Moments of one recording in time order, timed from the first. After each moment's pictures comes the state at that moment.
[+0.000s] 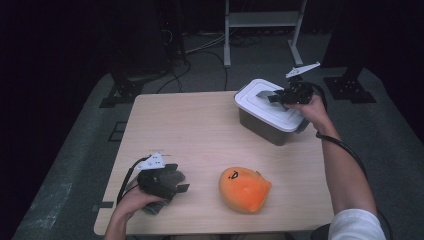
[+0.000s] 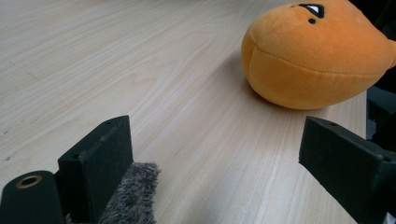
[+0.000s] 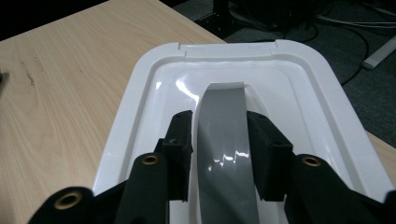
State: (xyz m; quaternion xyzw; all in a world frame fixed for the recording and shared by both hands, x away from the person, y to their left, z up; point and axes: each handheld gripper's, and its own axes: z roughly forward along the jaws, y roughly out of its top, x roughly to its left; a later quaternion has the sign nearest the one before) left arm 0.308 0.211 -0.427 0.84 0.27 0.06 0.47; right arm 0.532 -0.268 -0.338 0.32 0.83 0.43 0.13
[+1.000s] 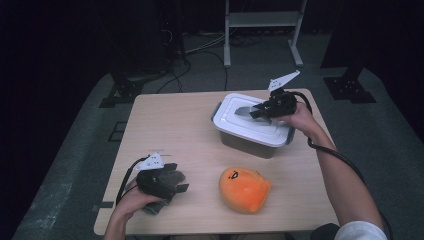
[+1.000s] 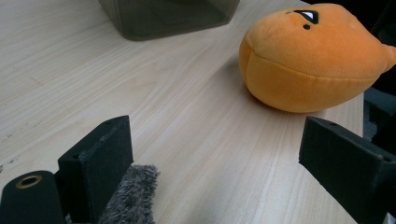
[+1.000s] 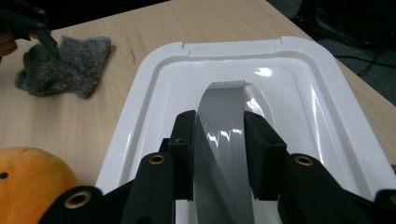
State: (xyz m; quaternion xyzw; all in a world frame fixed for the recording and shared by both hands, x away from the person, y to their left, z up) left arm 0.305 0.211 -0.424 0.83 0.27 0.07 0.48; right arm 0.495 -0.211 -0.337 0.19 0.88 0.44 0.05
